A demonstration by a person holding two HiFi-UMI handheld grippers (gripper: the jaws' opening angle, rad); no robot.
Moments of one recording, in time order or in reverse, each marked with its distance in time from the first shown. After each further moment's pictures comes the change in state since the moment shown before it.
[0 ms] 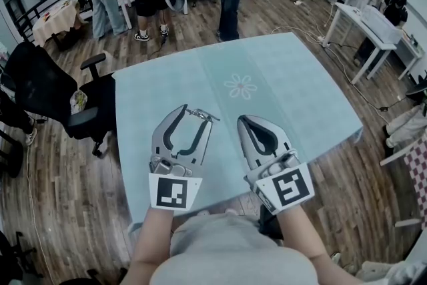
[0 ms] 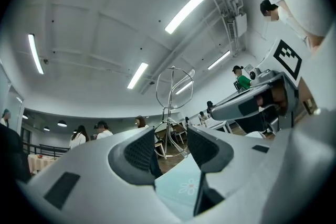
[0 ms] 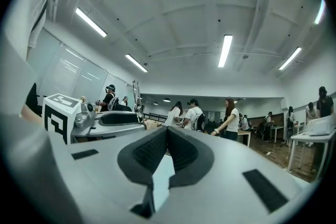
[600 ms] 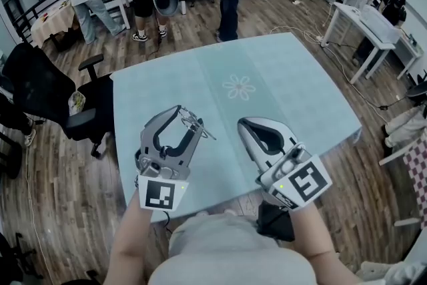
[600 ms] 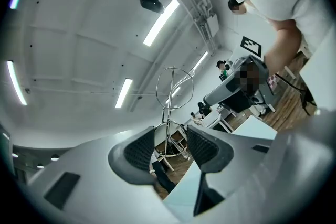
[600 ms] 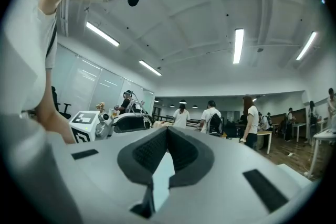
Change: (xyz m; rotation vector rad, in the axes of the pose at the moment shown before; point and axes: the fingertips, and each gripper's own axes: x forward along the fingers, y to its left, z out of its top) left arm -0.006 0.004 0.005 0.270 -0.110 -0.108; right arm -0.006 0.003 0.014 0.021 -0.023 0.209
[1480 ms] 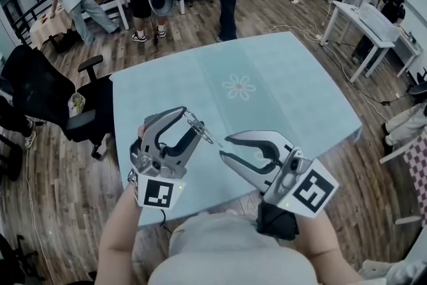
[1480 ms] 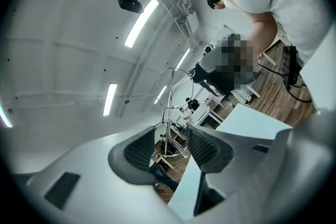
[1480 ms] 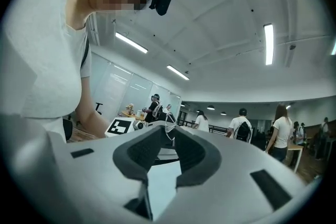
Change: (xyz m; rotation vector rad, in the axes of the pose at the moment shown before) left arm 0.000 -0.012 -0.008 0.136 -0.020 -0.119; right arm -0.004 0.061 0.024 -0.097 -0.066 0.316
